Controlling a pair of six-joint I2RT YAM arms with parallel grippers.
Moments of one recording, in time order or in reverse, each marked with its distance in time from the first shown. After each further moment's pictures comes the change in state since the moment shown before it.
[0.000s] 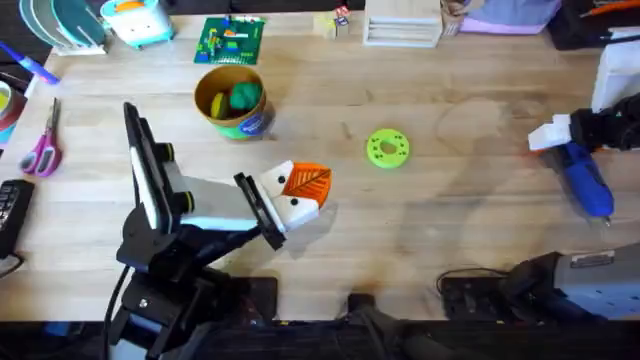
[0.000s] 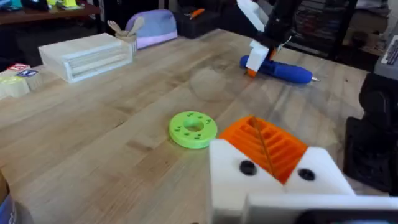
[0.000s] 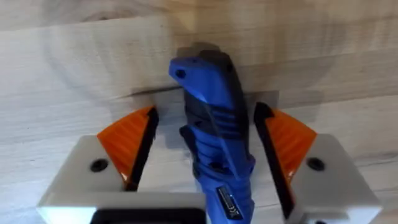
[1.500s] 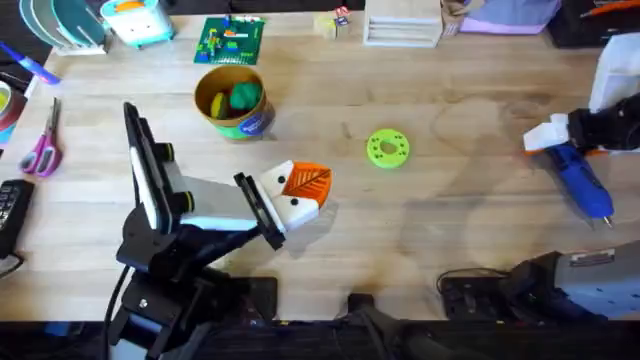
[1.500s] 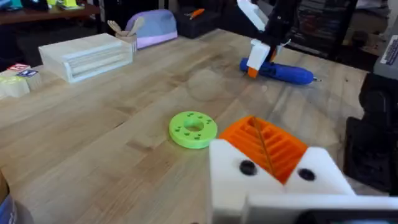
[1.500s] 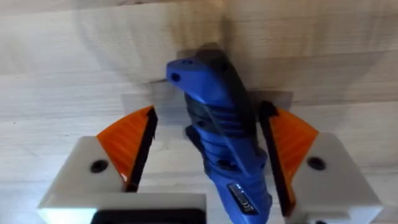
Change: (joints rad) left arm 0.000 0.000 0.000 0.000 0.000 0.000; right arm -0.006 0.021 0.040 -0.109 -0.087 -0.011
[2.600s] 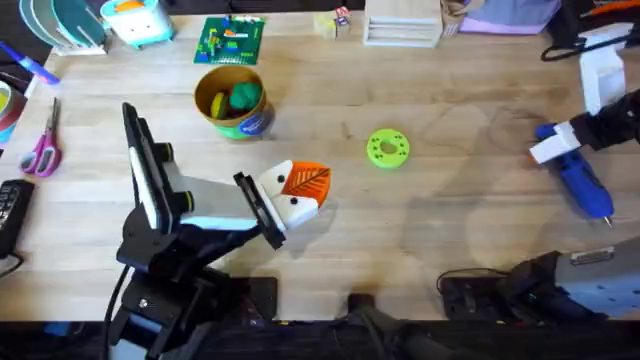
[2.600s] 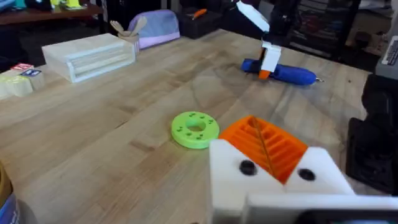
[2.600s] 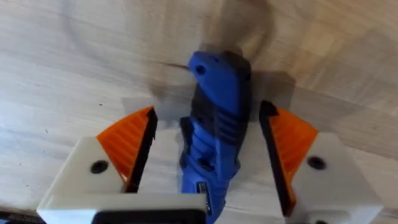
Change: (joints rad) left arm 0.000 0.000 0.000 0.000 -0.010 0.000; right arm 0.000 0.036 0.073 -0.089 0.011 -0.397
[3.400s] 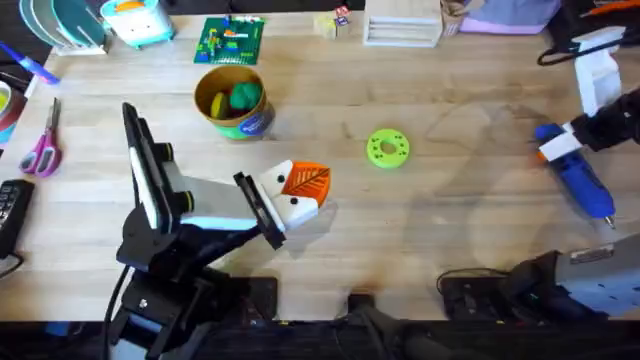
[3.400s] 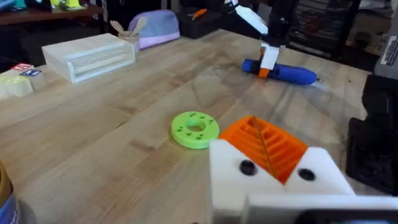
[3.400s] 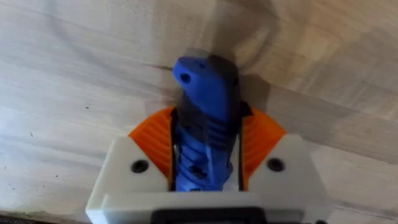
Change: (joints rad) left arm 0.000 0.000 0.000 0.000 0.000 0.000; right arm 0.000 0.036 0.011 0.015 0.028 -0.033
